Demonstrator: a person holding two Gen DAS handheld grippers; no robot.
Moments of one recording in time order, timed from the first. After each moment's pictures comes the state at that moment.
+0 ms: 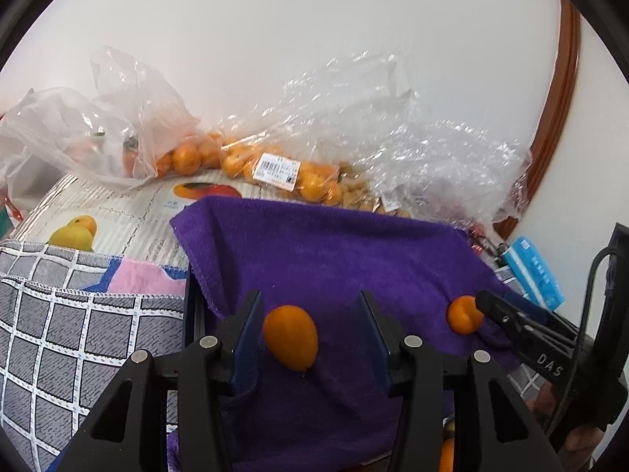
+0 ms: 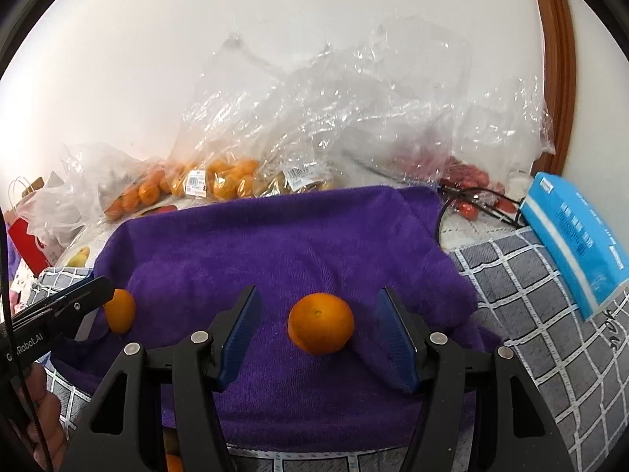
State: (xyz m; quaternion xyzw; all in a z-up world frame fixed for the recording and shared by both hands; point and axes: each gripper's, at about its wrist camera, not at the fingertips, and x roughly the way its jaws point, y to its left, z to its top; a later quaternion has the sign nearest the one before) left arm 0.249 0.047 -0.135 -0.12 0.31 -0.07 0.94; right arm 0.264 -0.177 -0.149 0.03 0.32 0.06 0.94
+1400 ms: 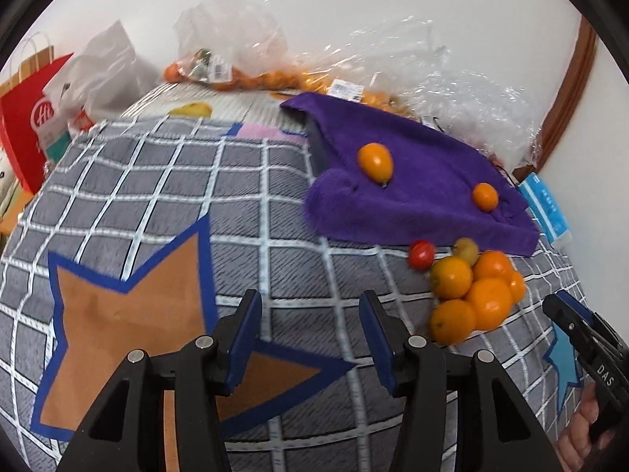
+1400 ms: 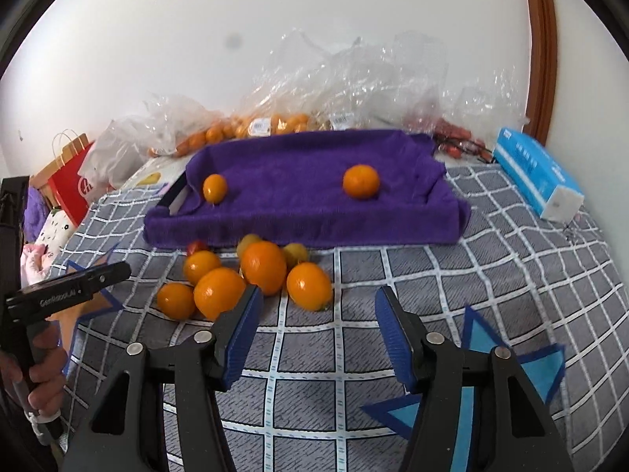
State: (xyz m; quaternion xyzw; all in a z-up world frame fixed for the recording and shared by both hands) left arm 0.122 0.100 -0.168 -0.13 0.41 -0.01 0.90; right arm 0.109 -0.166 -0.151 0.02 0.36 0.10 0.93
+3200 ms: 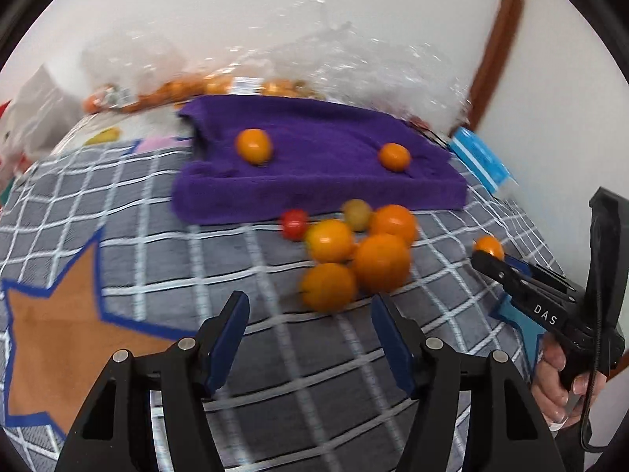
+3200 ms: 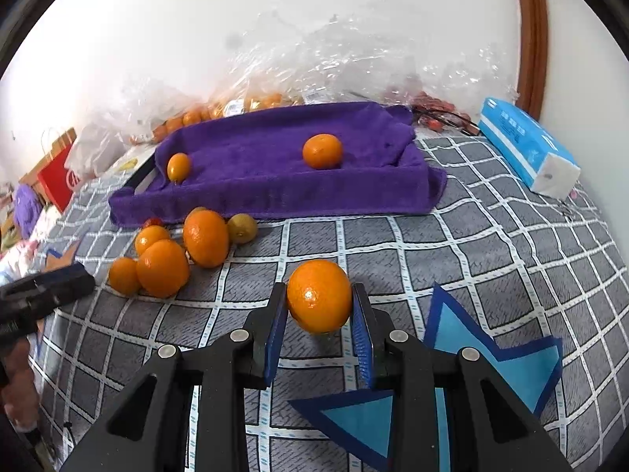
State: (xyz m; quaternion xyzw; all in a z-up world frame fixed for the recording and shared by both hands) left arm 0.106 0.026 -0.152 -0.07 0.40 -0.13 0.90; right arm 0.115 -0.209 -0.172 0.03 0.37 0.09 0.92
